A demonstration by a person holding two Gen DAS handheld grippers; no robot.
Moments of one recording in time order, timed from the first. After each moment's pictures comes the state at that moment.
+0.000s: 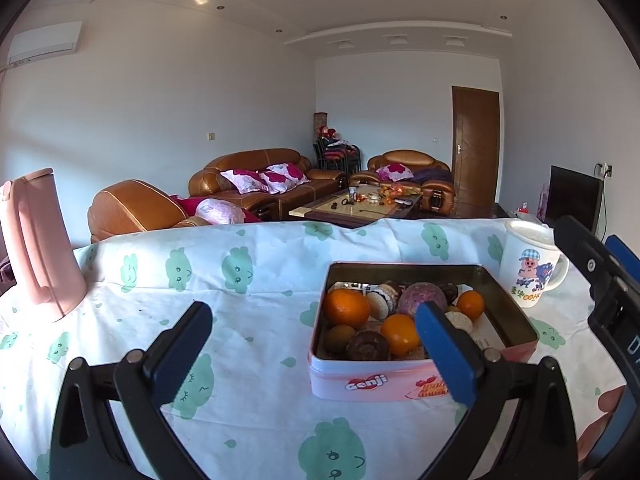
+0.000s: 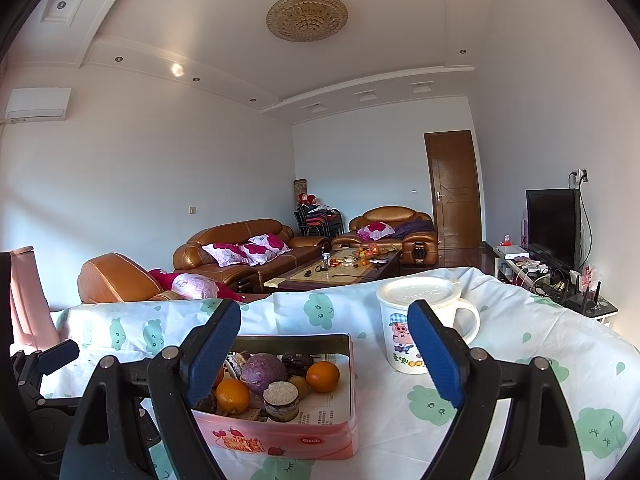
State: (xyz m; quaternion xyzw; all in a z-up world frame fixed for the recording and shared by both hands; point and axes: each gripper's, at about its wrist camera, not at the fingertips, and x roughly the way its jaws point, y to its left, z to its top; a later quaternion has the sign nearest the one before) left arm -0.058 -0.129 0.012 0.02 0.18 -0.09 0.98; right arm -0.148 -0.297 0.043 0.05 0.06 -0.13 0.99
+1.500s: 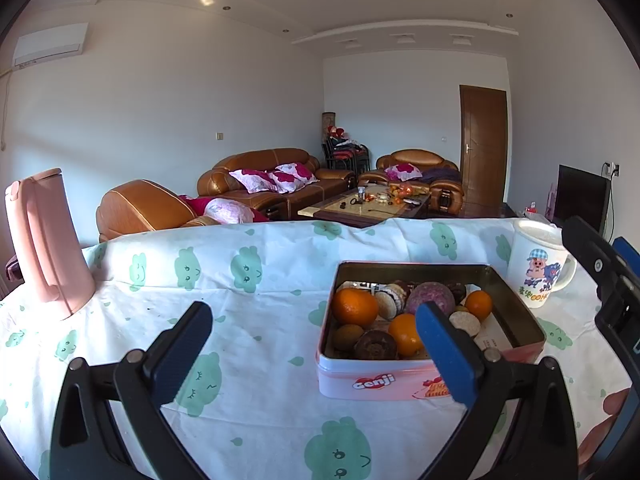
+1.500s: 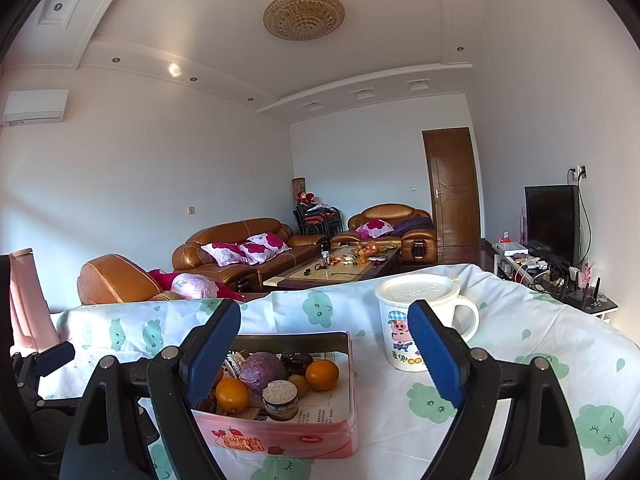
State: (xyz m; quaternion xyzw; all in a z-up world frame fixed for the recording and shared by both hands) left arm -0.059 -0.125 0.011 0.01 0.19 -0.07 0.98; right arm -0.149 -0.299 0.042 0.05 0.06 -0.13 0.99
